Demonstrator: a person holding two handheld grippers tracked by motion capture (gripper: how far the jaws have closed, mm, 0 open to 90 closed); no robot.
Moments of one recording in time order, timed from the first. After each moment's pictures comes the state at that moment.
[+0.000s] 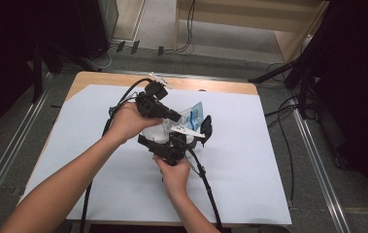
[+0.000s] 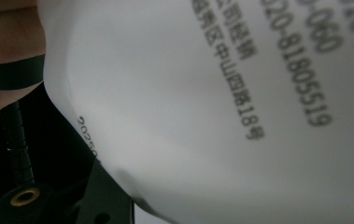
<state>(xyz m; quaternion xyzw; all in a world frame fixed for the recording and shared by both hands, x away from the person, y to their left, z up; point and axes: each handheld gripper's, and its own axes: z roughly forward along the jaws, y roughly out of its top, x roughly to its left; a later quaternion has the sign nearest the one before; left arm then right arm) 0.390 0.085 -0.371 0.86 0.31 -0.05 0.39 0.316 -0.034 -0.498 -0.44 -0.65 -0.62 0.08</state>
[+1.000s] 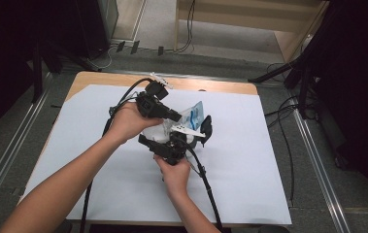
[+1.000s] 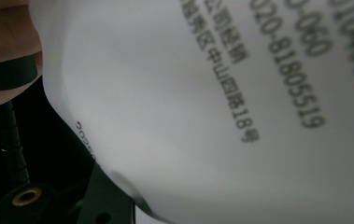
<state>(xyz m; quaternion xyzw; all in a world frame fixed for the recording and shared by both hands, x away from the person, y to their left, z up) 0.389 0.083 -0.370 0.87 0.30 -0.04 0.39 0.318 -0.036 -0.498 -0.44 -0.65 -0.62 0.08</state>
